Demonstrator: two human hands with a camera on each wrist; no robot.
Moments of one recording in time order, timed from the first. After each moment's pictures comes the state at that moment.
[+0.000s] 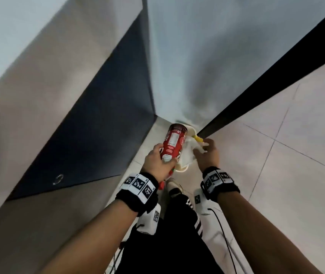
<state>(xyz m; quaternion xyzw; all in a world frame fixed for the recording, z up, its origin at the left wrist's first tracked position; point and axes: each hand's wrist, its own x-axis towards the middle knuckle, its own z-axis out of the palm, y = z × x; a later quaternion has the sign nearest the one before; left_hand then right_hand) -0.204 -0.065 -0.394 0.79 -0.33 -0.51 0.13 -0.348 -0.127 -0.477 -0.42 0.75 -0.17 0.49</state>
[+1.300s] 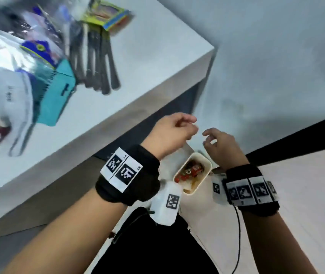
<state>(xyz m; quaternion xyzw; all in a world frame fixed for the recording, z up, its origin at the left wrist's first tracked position) -0.172 -0.089 -0.161 0.74 -0.27 -0.47 0.40 -0.301 -0.184 -0.242 -0.81 0.44 -0.03 0.39</state>
